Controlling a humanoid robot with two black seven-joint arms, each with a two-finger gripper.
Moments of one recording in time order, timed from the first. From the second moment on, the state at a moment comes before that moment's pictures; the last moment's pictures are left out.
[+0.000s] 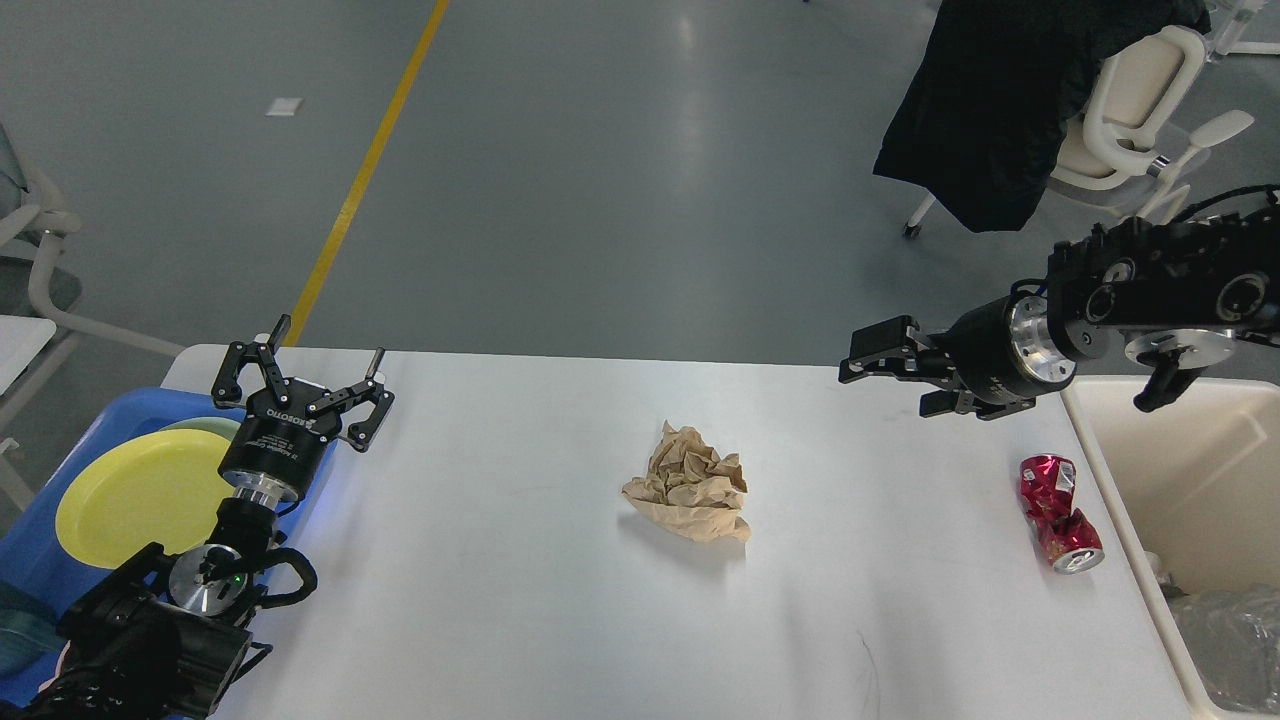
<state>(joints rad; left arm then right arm) -0.53 0.16 -1.08 -0.38 -0.29 -0.84 -0.07 1.75 -0.47 -1.11 1.23 -0.17 0.33 0.19</state>
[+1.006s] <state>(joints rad) -0.53 0.16 -1.08 -0.38 -0.29 -0.84 -0.07 1.05 -0.43 -1.13 0.60 -0.24 0.04 0.21</state>
